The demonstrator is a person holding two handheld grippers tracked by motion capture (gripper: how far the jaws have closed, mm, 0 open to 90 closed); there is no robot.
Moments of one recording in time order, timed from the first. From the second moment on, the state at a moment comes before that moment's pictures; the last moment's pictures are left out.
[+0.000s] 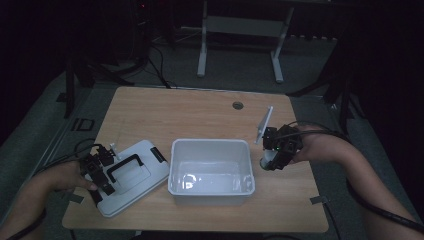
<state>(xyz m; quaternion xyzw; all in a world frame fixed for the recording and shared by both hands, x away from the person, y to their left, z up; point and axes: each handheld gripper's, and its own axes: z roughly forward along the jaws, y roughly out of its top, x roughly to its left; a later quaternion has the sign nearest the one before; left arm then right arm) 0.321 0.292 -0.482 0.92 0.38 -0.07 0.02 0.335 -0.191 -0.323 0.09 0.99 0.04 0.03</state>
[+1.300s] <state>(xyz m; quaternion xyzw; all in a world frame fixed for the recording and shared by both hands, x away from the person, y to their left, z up) 0.321 0.291 -0.485 0.93 0.37 -0.06 0.02 0.336 -0.106 -0.409 0.01 1.00 0.01 -0.02</state>
